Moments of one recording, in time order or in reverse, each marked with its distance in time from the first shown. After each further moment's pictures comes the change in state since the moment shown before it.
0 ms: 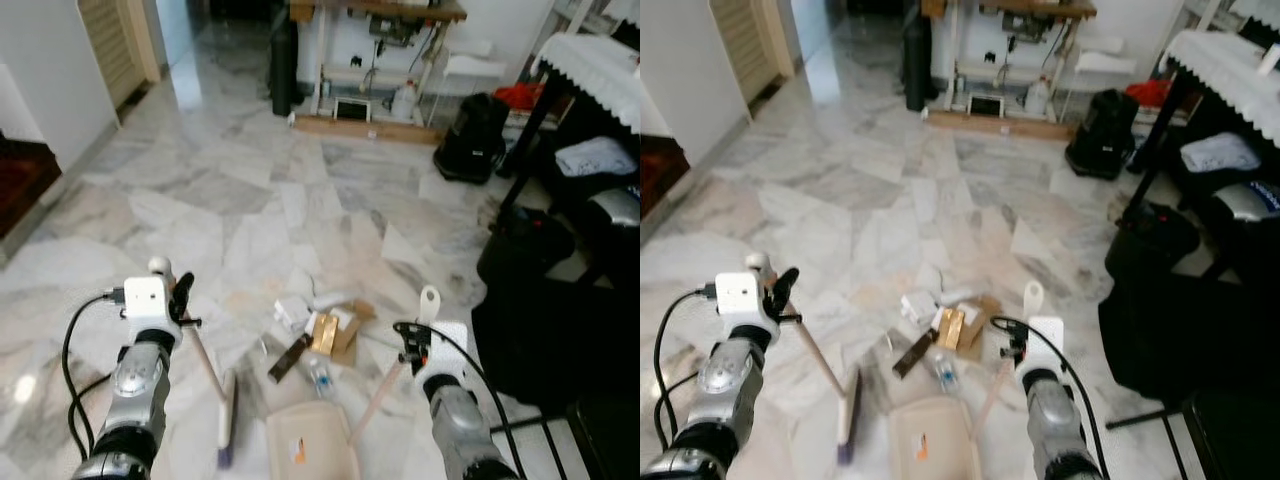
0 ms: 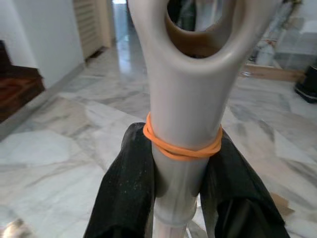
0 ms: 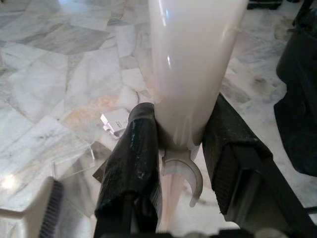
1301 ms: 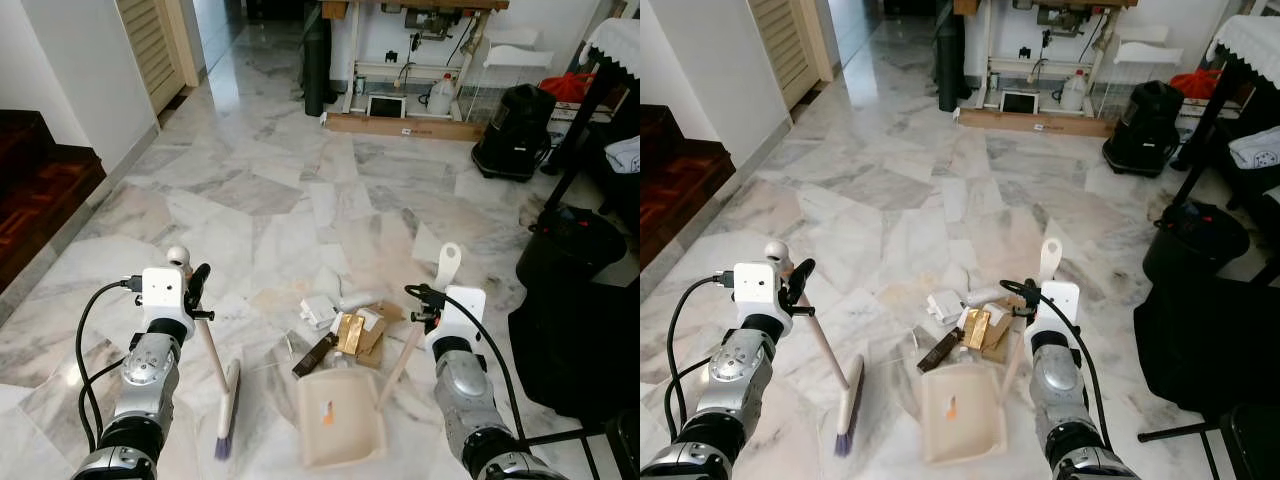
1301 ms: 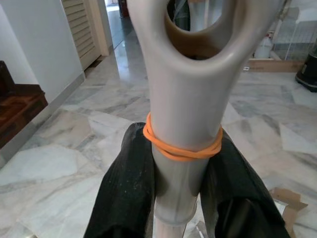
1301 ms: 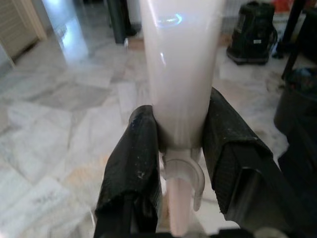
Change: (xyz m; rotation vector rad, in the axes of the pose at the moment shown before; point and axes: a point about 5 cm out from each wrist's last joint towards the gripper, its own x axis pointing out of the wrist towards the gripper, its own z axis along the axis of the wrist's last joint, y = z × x) left arm 0.007 -0.018 0.010 0.033 -0.031 -0.083; right arm 0.016 -0.004 0.065 -0.008 -0.288 -0.078
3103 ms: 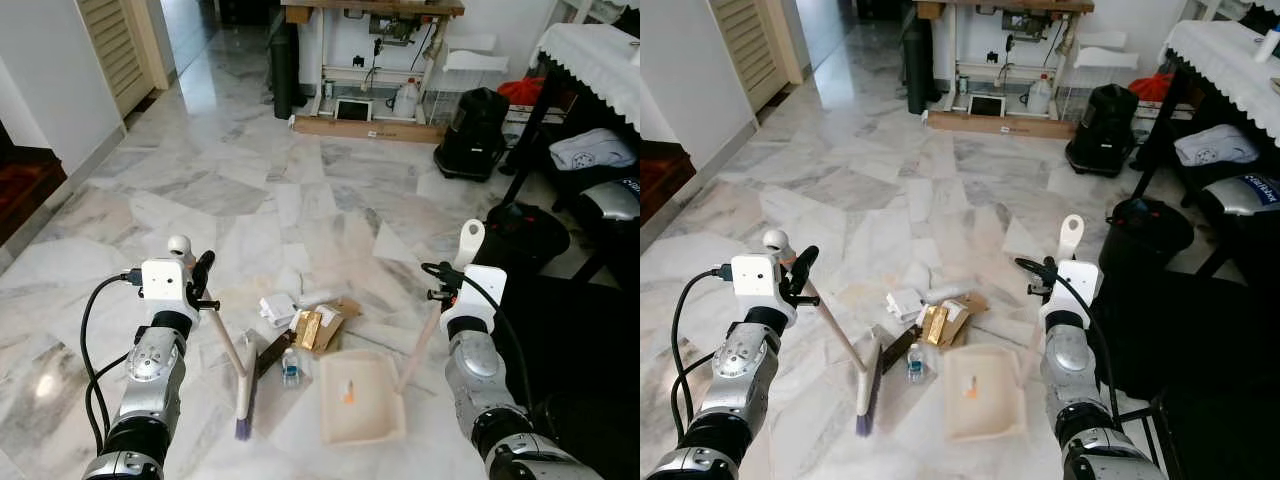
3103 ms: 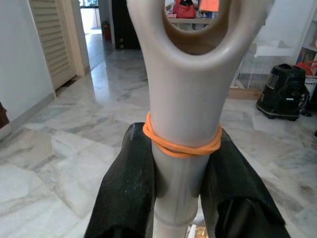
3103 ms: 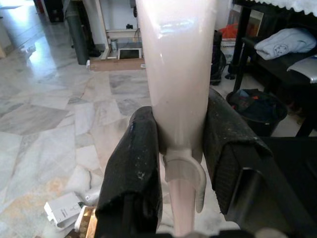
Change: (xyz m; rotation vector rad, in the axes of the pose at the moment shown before) left arm 0.003 -0.006 0.020 -0.045 -0.100 -0.017; right arm 0.013 -0.010 0.018 -0.034 -0.037 -0.076
